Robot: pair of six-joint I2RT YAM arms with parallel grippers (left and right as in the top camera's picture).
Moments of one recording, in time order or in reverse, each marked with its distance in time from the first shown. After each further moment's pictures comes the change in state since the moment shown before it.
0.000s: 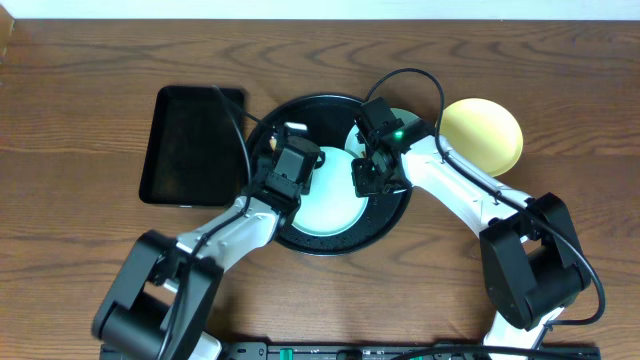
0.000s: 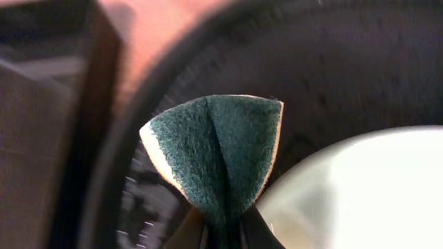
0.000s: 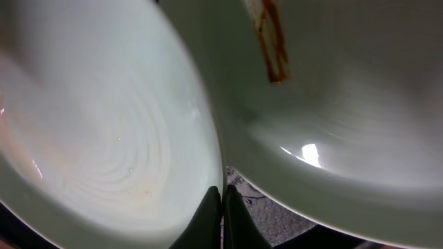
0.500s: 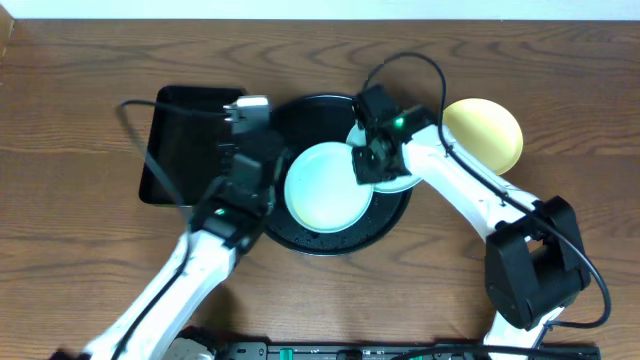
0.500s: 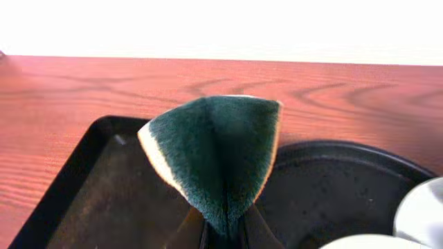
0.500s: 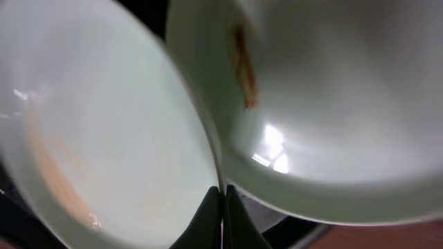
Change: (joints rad) left arm 0.087 -0.423 0.001 -0.090 -0.031 -0.008; right arm 0.001 -0.002 0.168 -0.124 0.114 -0.037
